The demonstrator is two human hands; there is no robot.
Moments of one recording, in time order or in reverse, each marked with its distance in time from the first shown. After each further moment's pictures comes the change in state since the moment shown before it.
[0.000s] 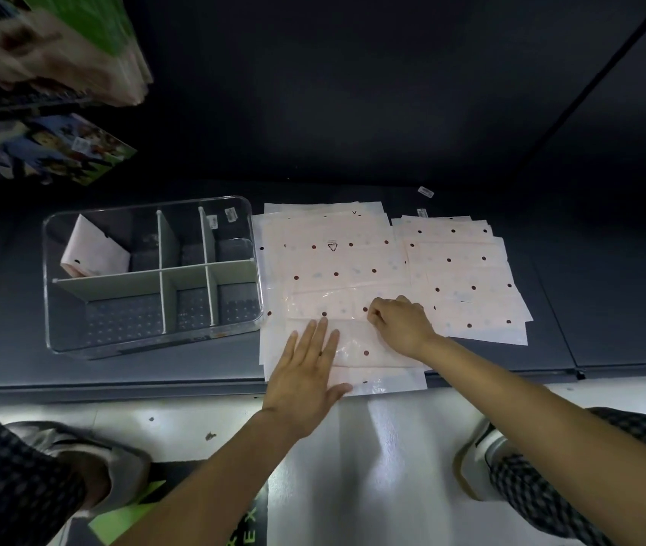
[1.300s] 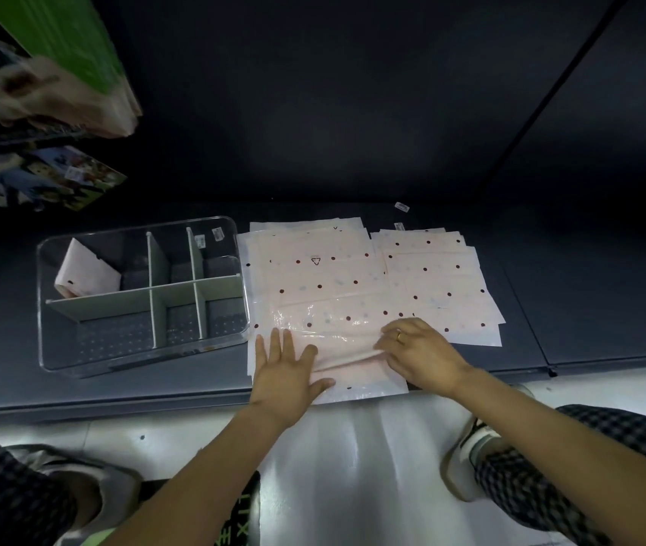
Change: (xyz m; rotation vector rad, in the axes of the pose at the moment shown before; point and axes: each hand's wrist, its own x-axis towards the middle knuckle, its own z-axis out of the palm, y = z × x) left_hand 0.009 0.000 -0.023 0.020 -0.123 -0.150; right_hand -0.068 0.033 -0.021 -0.329 0.379 -0.542
